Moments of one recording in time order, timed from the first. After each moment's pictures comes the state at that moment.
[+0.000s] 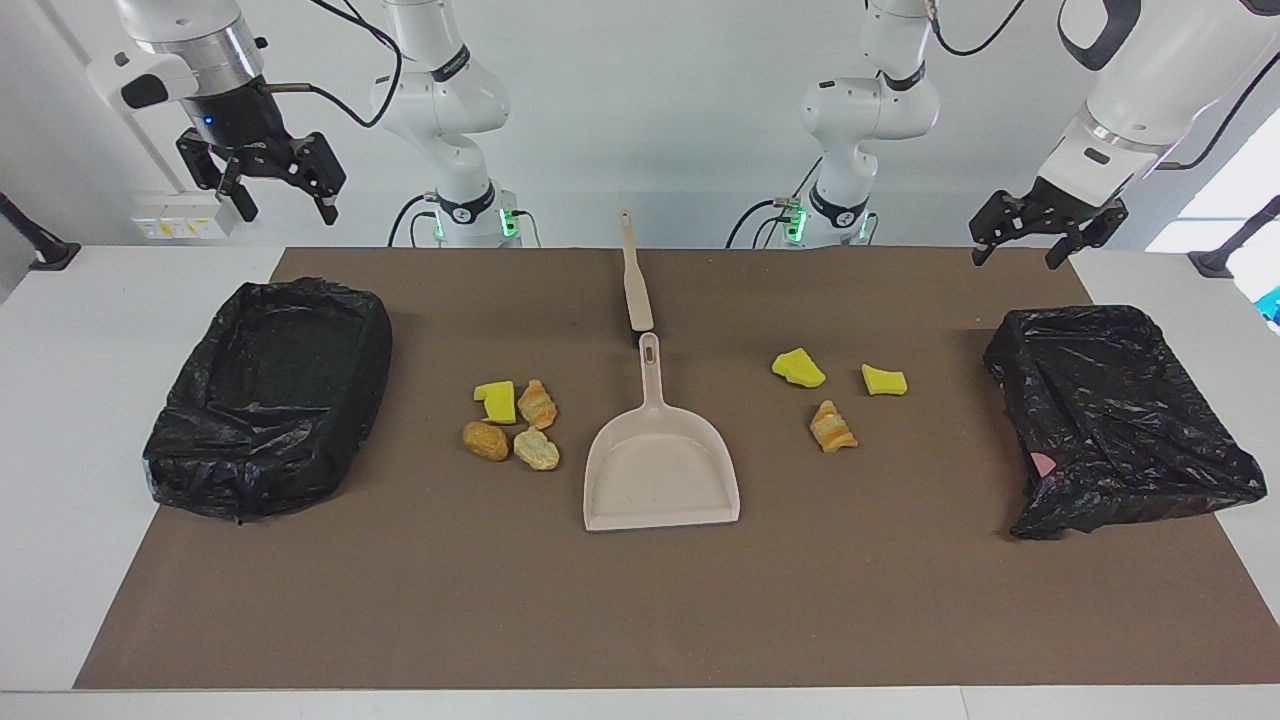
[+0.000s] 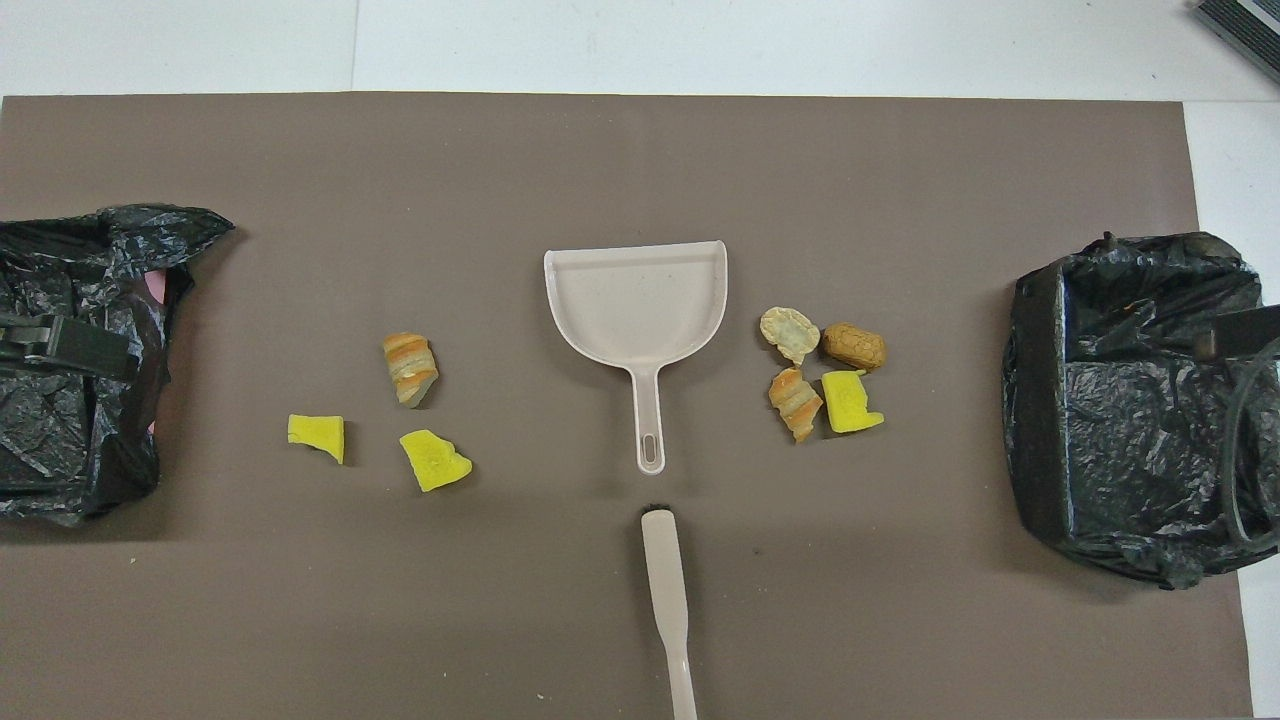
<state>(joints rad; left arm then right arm) -0.08 -0.03 0.05 -1.59 -0.01 1.49 0.08 0.03 -0.08 -0.09 -1.52 -0.01 1.48 0.02</state>
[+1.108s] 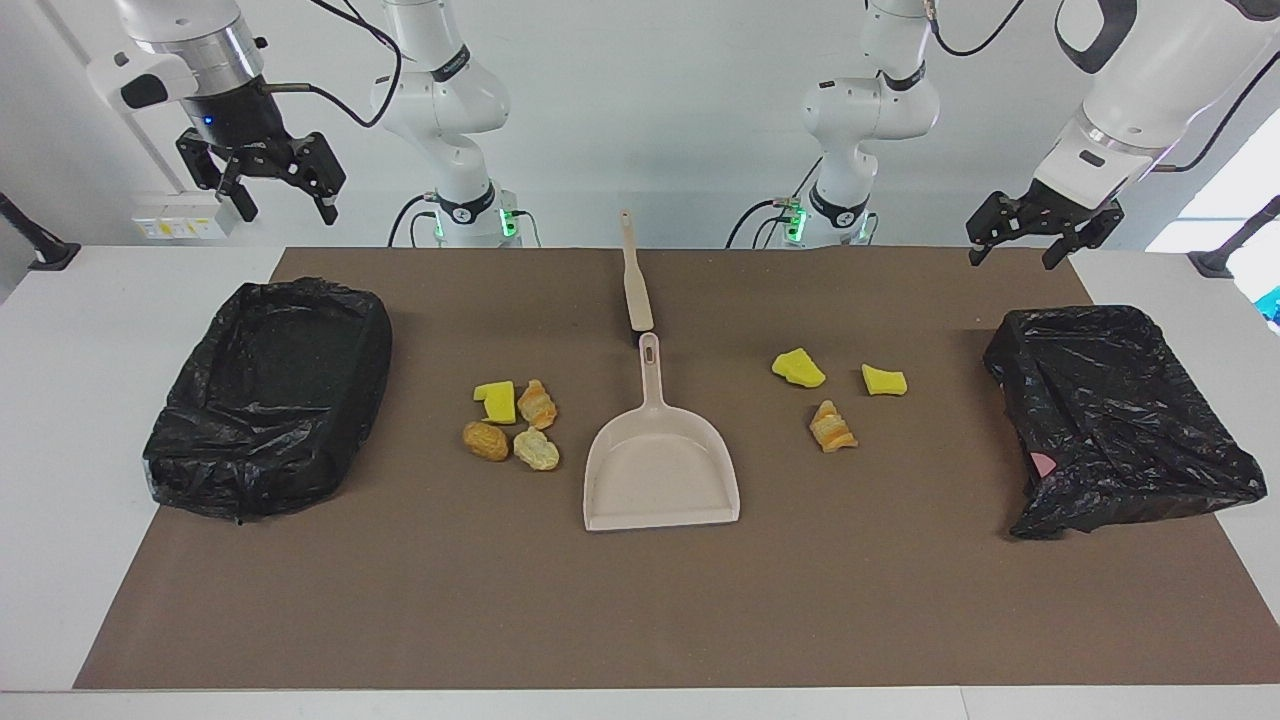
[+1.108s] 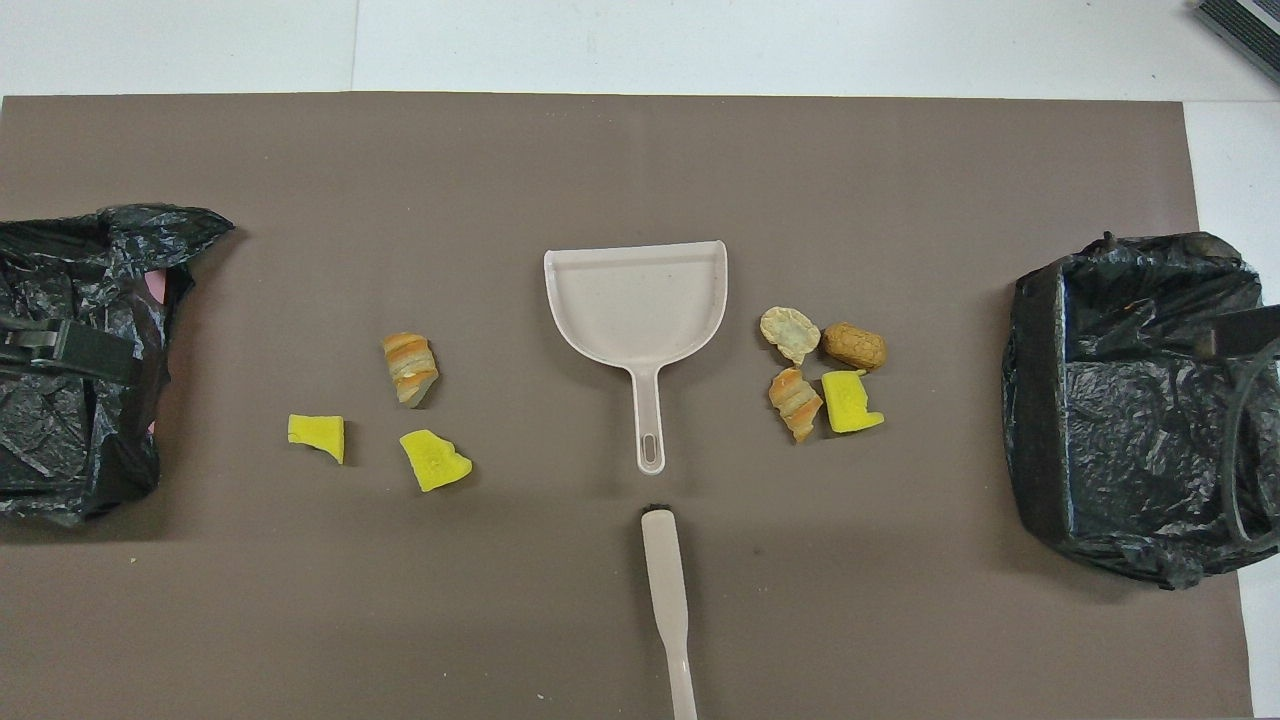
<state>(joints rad) -0.08 -0.04 0.04 -1.60 -0.01 1.49 0.08 0.03 -0.08 -0.09 -1.52 -0.01 1.48 0.02</state>
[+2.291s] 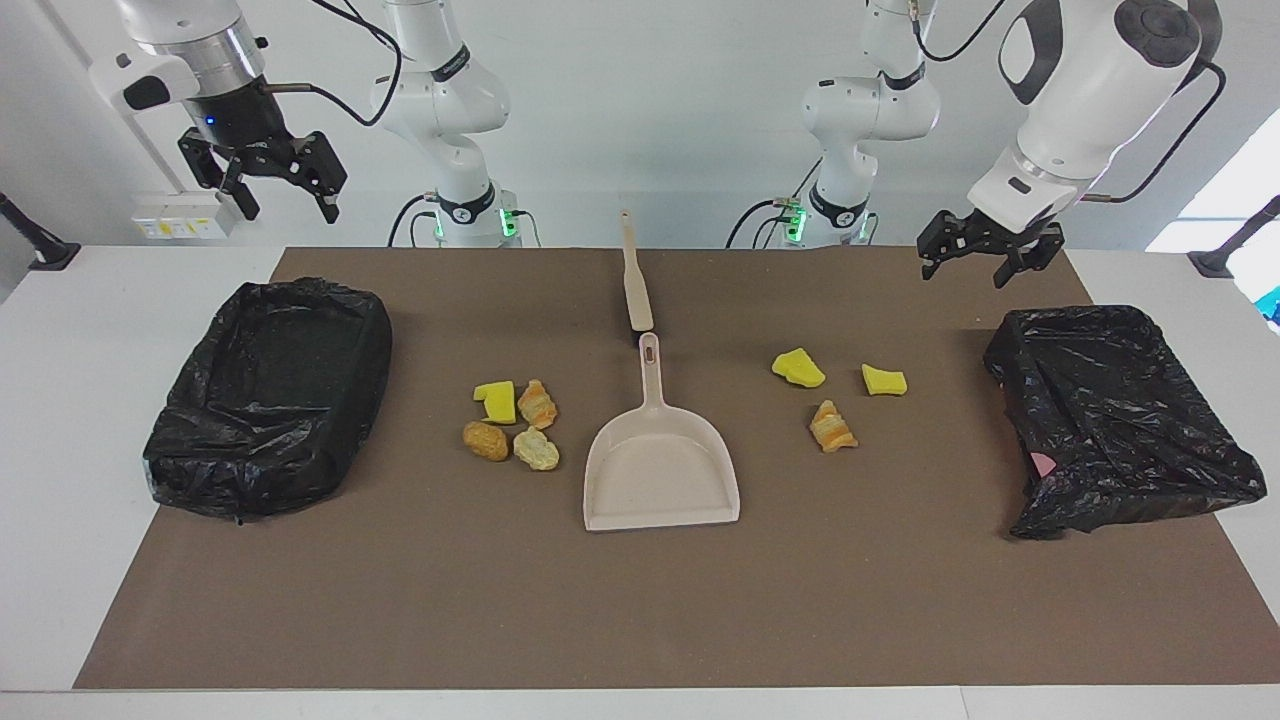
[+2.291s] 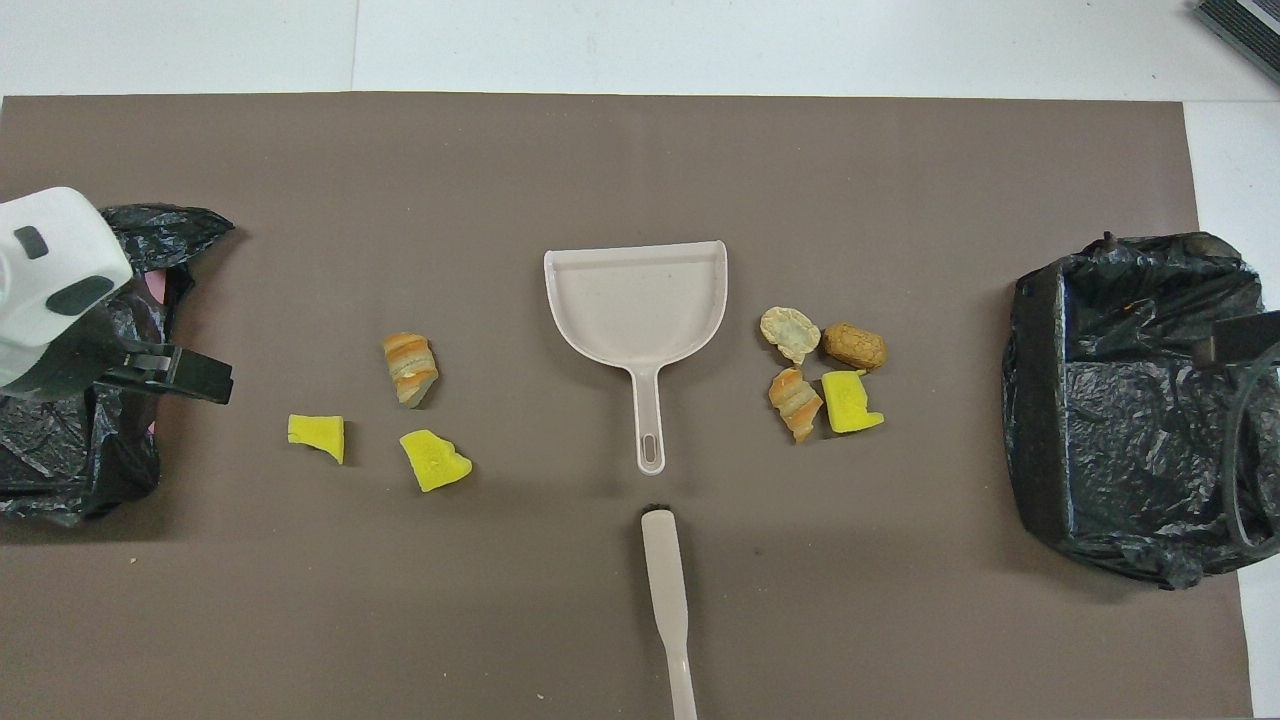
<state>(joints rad) -0.16 -0.06 0.01 -1.74 -0.02 1.60 0.08 0.03 -0.08 -0.09 -1.52 -0.01 1.47 0.02</state>
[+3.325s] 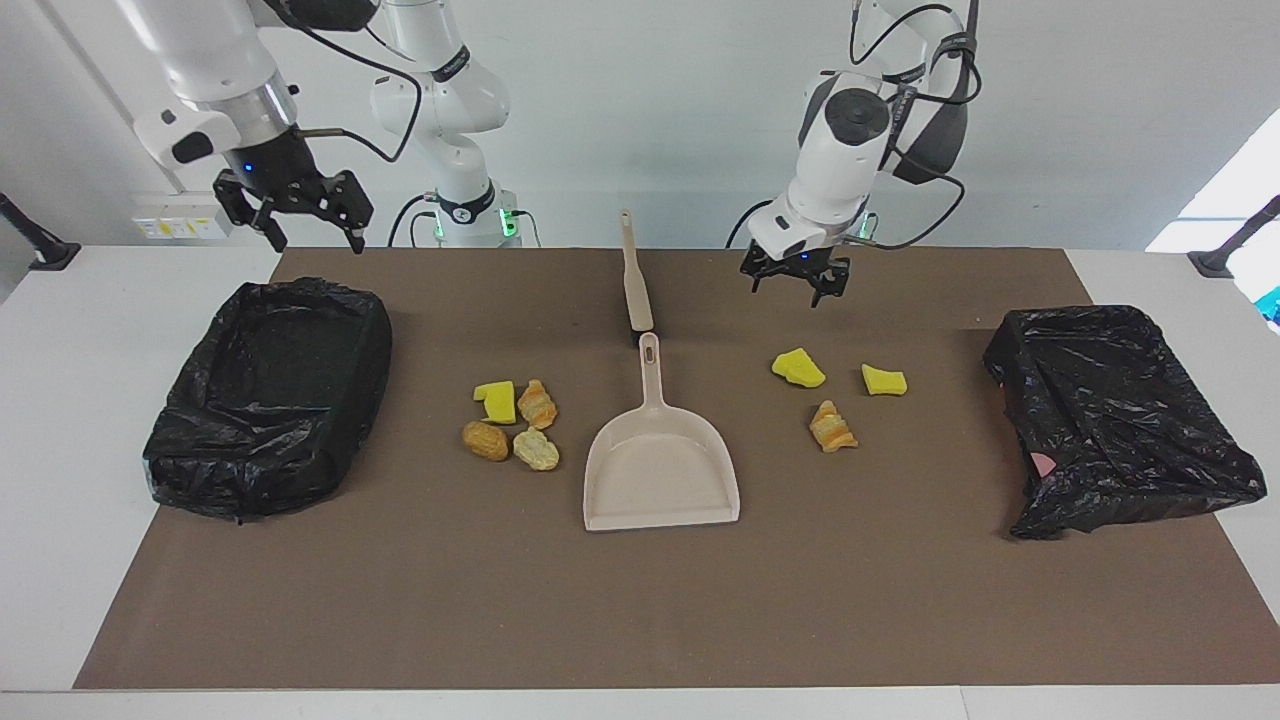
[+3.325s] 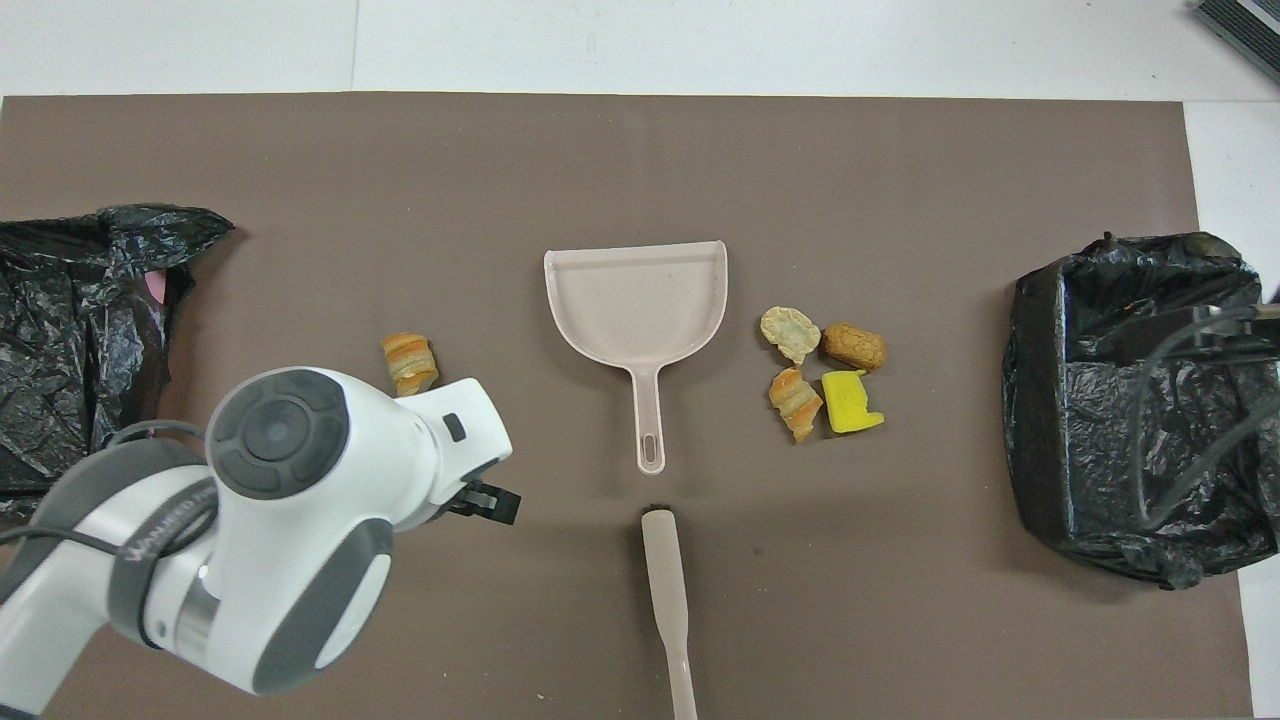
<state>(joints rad) -0.57 -0.13 0.00 -2.17 -0.07 1.95 -0.17 0.07 -0.05 -0.07 -1.65 -0.01 1.61 0.01</state>
